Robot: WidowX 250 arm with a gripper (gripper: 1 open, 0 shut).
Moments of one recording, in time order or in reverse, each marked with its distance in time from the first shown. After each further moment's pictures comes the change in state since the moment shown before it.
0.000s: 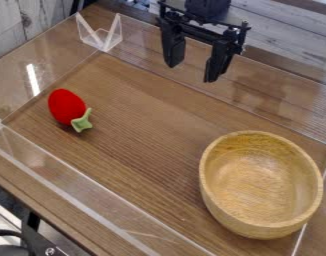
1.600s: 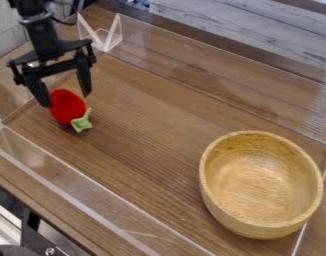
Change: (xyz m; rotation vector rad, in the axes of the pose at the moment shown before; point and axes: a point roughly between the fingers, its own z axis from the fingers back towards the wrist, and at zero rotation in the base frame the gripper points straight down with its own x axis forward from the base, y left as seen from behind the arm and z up) arm -0.065 0.163 -0.074 -0.180 0.014 0.987
